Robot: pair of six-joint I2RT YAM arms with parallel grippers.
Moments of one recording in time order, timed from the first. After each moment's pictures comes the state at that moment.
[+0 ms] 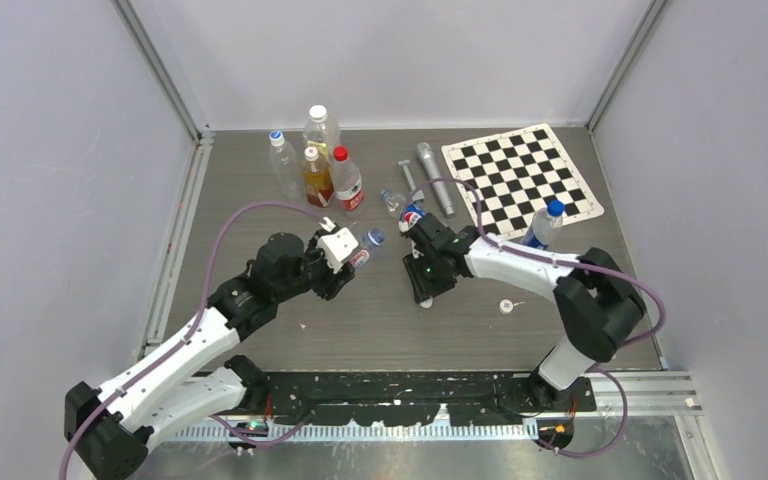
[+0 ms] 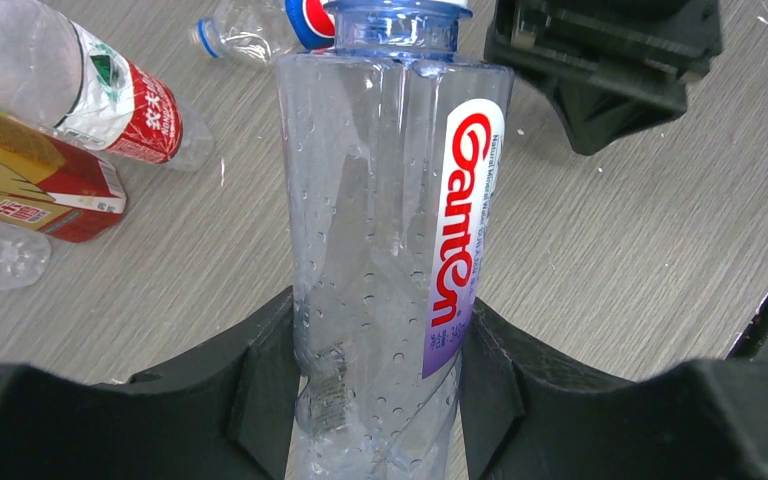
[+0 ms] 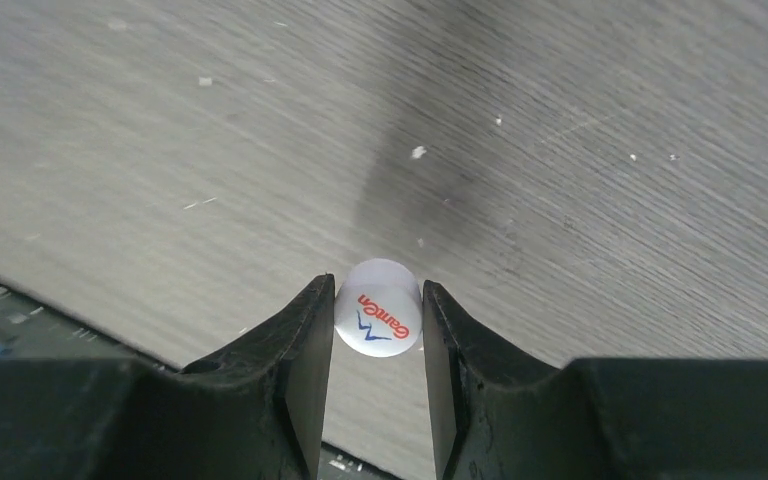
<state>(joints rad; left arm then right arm) -0.70 0.86 0.69 -0.28 0.13 0.26 0.74 1.57 1.03 -0.61 -0.10 0.32</state>
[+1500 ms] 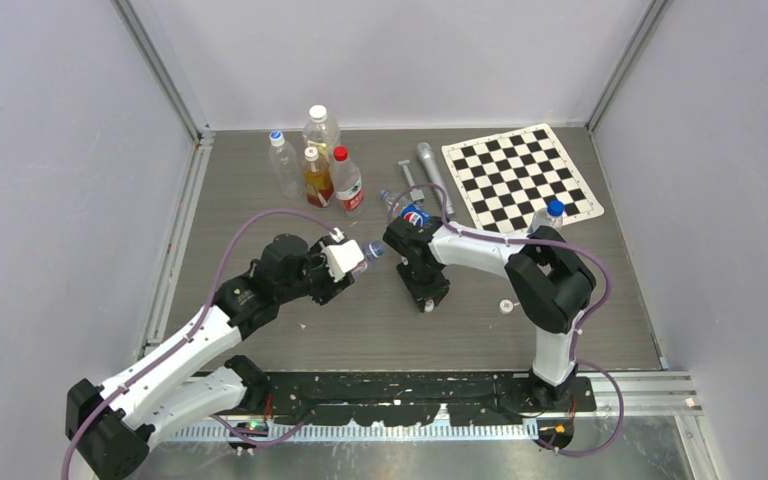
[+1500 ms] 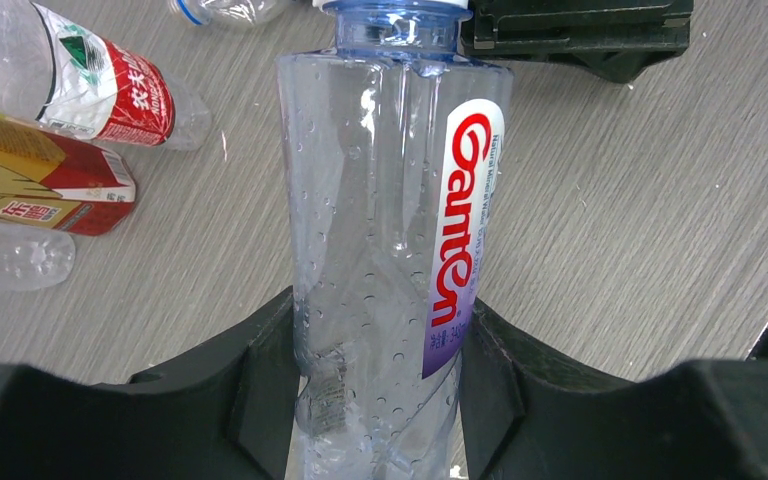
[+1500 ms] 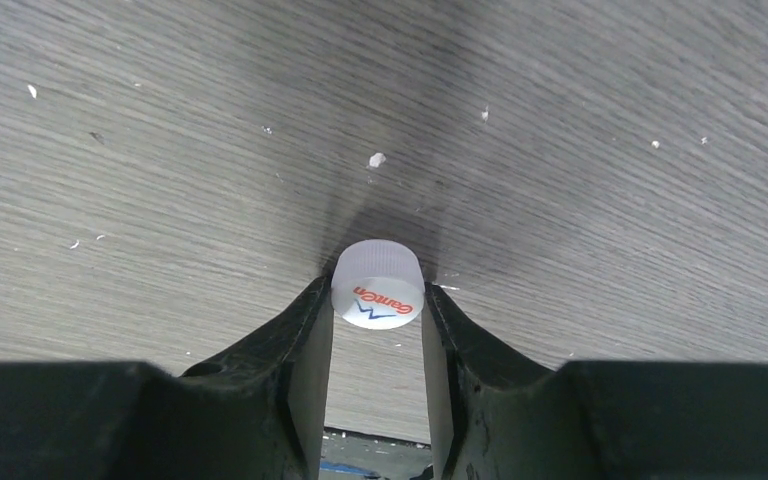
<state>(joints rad) -0.69 0.87 0.69 -0.37 0.12 0.42 0.82 1.87 1.24 -0.86 0.03 0.36</state>
